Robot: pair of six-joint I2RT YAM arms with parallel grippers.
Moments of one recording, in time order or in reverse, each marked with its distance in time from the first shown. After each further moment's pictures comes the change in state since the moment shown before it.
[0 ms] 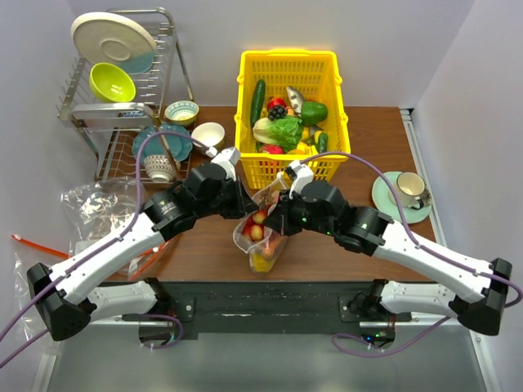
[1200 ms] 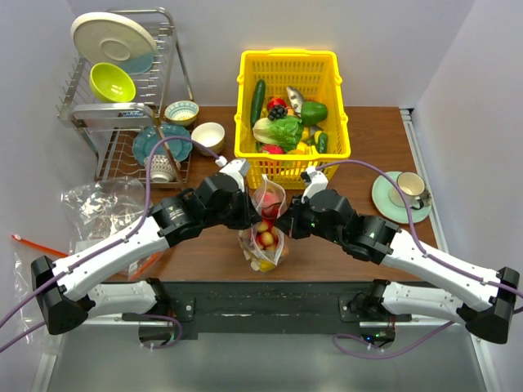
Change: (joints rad) left arm -0.108 0.015 -0.010 -0.042 -0.082 -0.010; right arm -0.004 -0.098 -0.114 0.011 0.106 0.087
